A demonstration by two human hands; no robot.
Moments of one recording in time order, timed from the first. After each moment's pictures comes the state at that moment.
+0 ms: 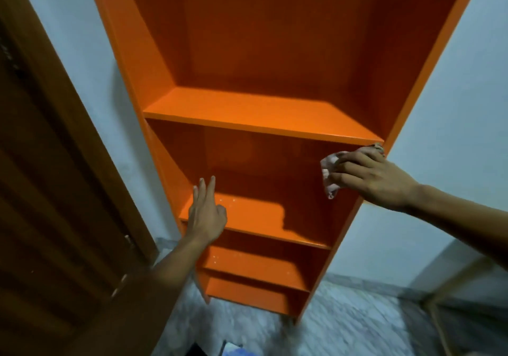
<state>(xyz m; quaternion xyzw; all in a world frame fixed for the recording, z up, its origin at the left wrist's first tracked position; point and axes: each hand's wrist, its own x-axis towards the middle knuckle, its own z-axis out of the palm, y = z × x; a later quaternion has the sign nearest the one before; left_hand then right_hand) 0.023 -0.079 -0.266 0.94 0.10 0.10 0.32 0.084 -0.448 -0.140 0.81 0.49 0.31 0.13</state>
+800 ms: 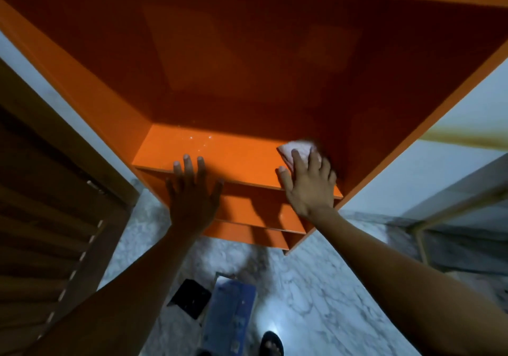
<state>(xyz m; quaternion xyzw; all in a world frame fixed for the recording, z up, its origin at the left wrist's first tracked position) 0.057 -0.093 -0.446 0.99 0.09 0.07 0.09 0.099 -0.341 -0.415 0.99 0.00 0.04 -0.11</state>
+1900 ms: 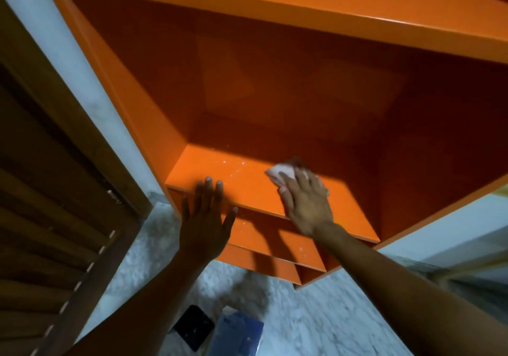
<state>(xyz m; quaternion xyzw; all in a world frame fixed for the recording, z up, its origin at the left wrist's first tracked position) 0.051 -0.055 -0.445 0.99 0.06 0.07 0.12 0.137 -0.283 -0.418 0.98 0.18 0.02 -0.11</state>
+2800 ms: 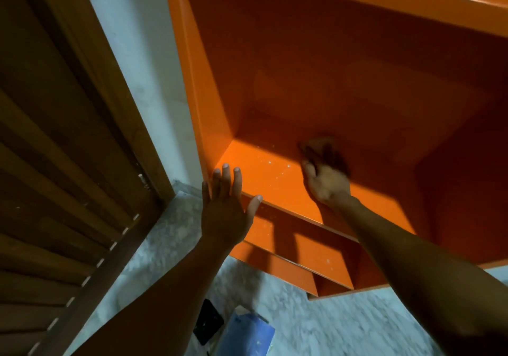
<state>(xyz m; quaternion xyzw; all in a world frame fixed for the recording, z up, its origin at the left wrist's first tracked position) 0.065 -0.008 -0.455 0.98 0.11 0.12 0.13 0.216 -0.213 -0.423 0.98 0.13 -0.01 -0.13</state>
